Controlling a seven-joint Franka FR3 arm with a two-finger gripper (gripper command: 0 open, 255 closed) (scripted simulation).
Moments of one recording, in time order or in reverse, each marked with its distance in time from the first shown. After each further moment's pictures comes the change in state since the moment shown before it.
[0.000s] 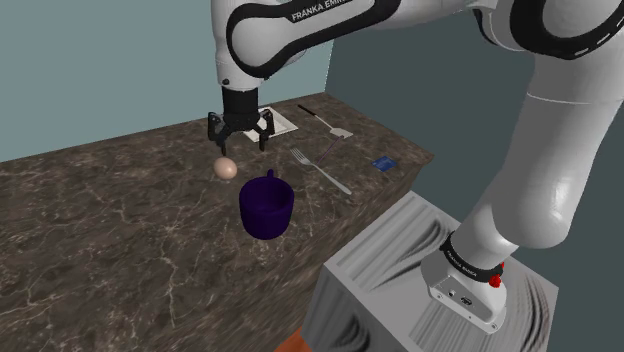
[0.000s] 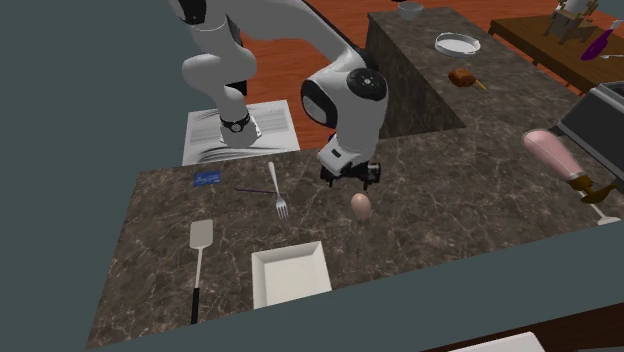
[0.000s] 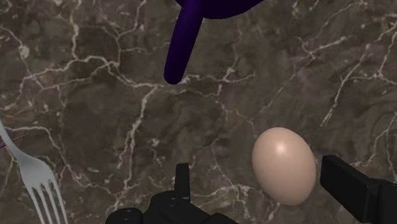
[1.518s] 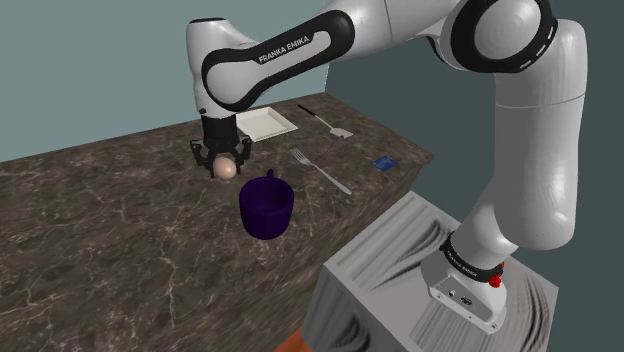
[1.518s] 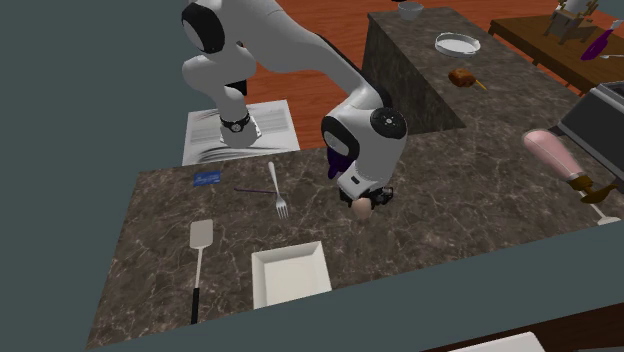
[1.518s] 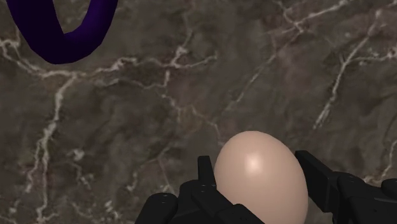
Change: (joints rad) arm 0.071 0.217 -0.018 0.145 -0.071 0.054 0.082
